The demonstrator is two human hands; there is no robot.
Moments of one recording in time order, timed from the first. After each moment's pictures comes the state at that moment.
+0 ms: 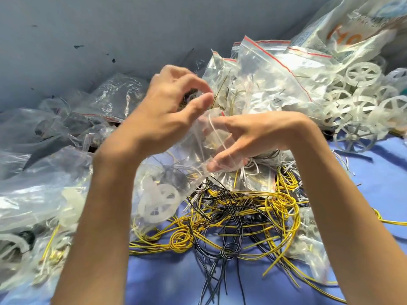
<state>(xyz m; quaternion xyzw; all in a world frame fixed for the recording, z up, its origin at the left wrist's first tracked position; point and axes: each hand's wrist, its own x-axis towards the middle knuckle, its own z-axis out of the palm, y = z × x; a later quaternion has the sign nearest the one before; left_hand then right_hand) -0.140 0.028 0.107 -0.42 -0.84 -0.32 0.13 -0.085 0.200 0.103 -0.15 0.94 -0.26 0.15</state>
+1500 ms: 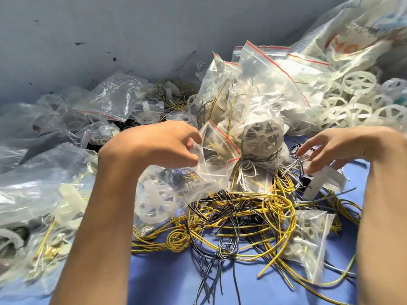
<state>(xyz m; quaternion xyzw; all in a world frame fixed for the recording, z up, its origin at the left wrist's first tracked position) -0.136 0.028 0.101 -0.37 -0.92 -0.07 -0.09 -0.060 0.348 0.059 0.22 0.90 -0.33 0.19</state>
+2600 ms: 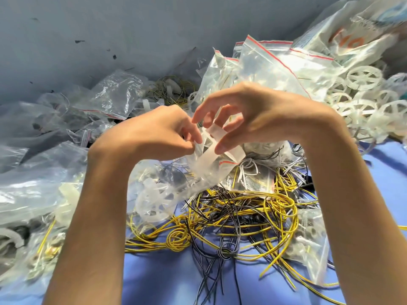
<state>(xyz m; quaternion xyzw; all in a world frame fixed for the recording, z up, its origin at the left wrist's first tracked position) -0.137 0.023 0.106 -0.36 -0.91 -0.19 -0.06 -0.074 0.196 0.120 -0.18 0.93 -0.32 -0.01</state>
